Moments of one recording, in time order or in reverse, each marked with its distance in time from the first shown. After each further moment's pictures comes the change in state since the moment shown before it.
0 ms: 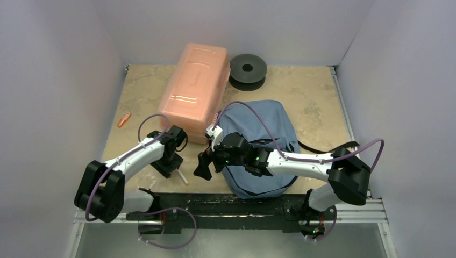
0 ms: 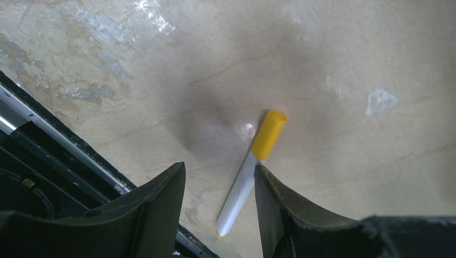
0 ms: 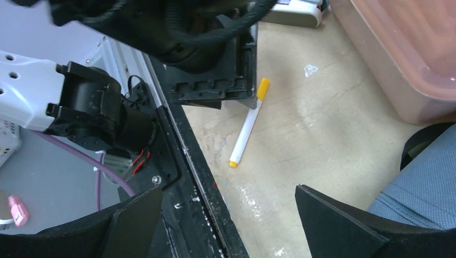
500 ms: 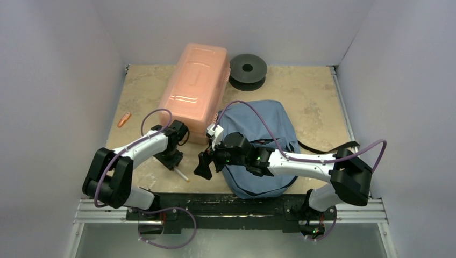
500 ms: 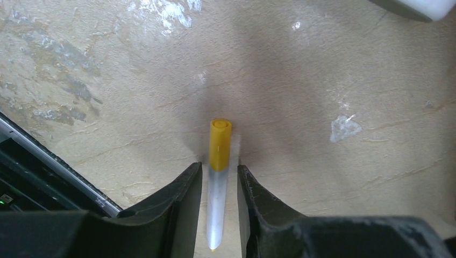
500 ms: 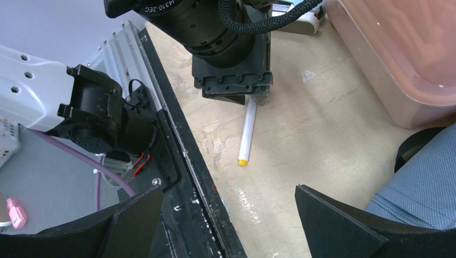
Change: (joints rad) left arm 0.063 0.172 0.069 0.069 -0.014 0.044; right arm 0.000 -0.024 -0.001 -0.001 0.020 -0.008
